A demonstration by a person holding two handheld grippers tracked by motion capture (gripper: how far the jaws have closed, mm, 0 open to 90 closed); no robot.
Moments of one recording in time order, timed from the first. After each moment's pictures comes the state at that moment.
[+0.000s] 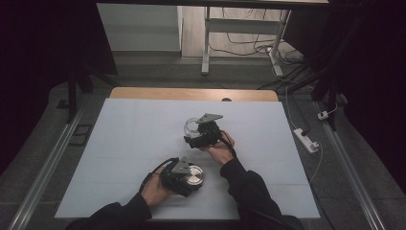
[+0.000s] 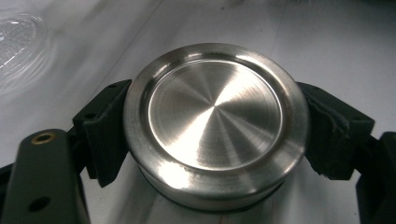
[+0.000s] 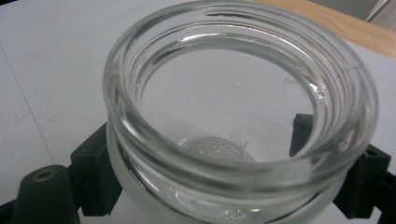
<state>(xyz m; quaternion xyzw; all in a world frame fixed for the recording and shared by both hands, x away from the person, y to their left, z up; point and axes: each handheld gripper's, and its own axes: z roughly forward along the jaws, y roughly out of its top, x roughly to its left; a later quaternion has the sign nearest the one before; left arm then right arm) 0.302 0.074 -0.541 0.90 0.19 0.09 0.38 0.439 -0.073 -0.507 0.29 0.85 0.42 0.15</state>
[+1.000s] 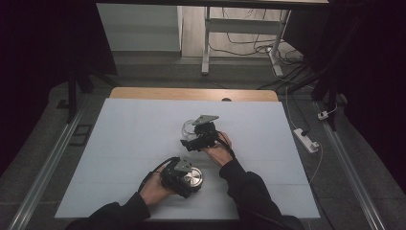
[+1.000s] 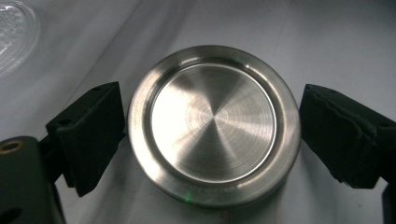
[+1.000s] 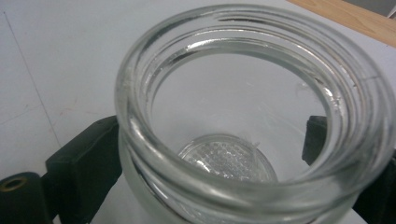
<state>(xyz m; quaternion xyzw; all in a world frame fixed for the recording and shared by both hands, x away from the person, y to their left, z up) 0.306 0.074 -0.539 0.91 0.21 0.07 0.36 0.438 -0.064 -0.511 0.27 0.86 0.42 0.14</state>
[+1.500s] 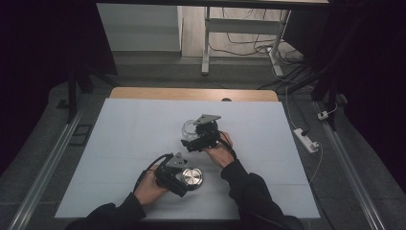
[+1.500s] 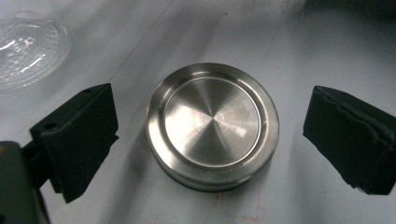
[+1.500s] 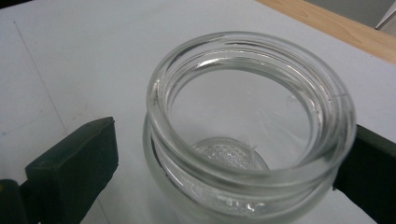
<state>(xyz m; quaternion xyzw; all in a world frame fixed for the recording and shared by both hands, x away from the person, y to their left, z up) 0.303 0.091 -0.525 0.89 0.23 0.05 0.40 0.429 -0.069 -0.499 0.27 0.85 0.43 0.14</state>
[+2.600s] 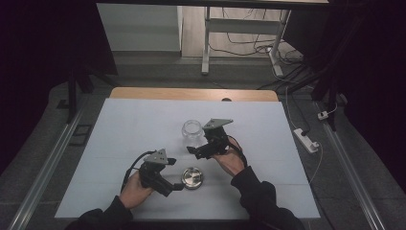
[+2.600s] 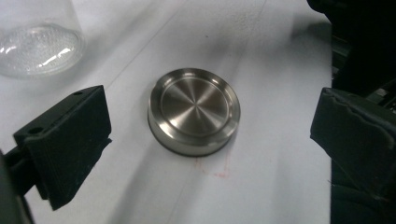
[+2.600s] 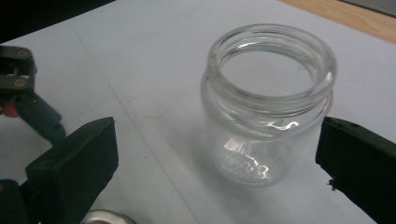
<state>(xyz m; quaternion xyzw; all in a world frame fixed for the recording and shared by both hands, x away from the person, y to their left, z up) 0.292 0.135 -0.504 0.86 0.24 0.01 0.45 0.397 -0.096 -0.477 0.27 0.85 0.44 0.10</state>
